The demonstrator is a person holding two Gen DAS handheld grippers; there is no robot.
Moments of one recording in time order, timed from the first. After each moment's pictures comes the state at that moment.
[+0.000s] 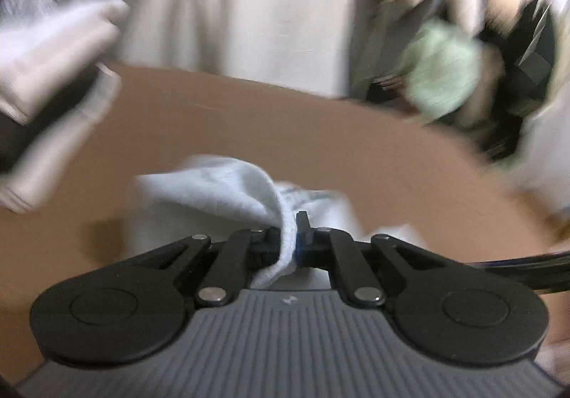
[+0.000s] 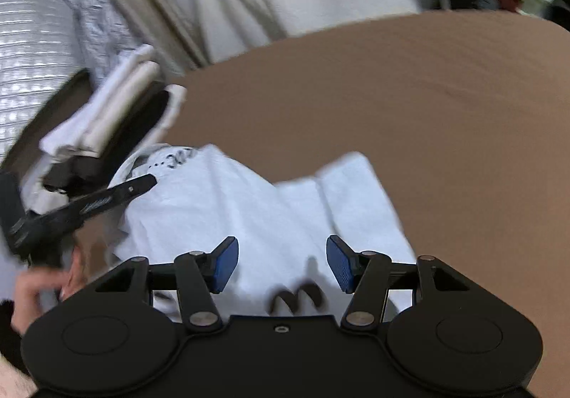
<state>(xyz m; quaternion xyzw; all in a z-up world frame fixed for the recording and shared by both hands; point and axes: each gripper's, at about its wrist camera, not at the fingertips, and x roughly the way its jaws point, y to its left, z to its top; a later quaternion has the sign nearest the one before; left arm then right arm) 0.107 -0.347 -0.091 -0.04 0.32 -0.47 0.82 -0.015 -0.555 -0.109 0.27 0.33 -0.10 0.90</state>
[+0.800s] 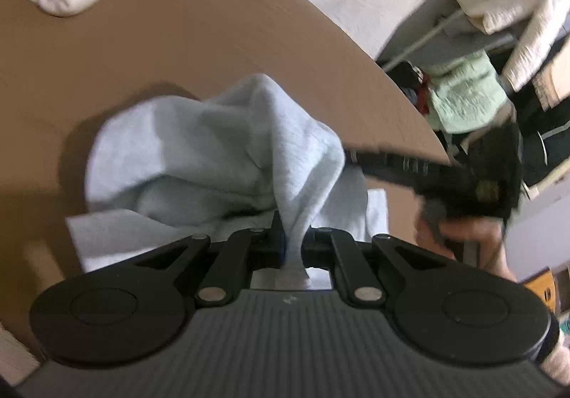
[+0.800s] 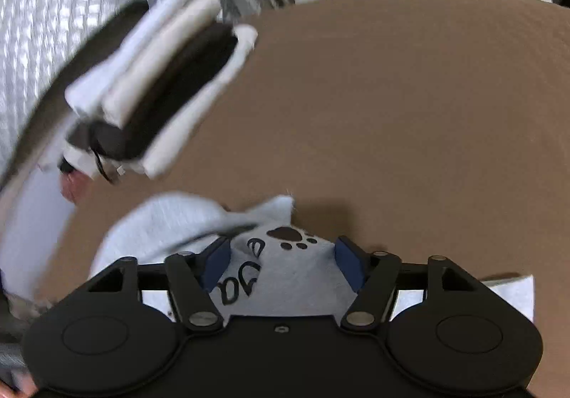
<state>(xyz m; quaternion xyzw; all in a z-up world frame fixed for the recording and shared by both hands) 0.118 -0.270 -0.126 -0.18 0.50 -0.37 0.76 0.172 -0.561 -0.144 0.25 0.42 0.08 0.87</state>
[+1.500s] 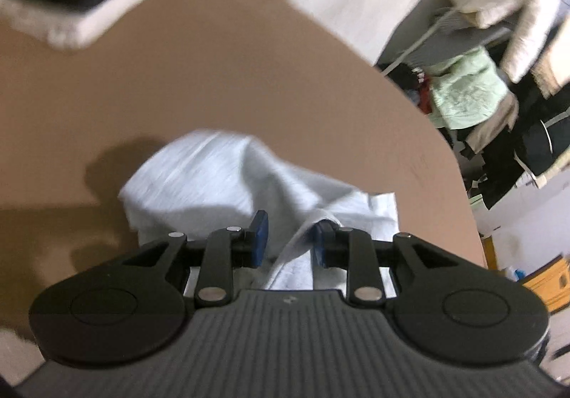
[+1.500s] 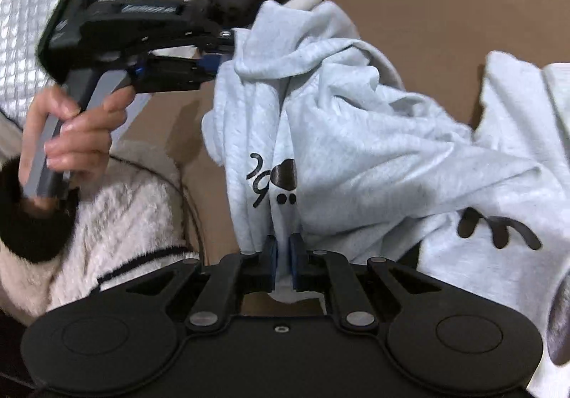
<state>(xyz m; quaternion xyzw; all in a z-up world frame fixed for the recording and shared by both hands) 0.119 -0.255 -0.112 -0.13 0.46 -0.39 0.79 0.024 -0.446 -0.171 0.21 0.44 0.18 0.86</state>
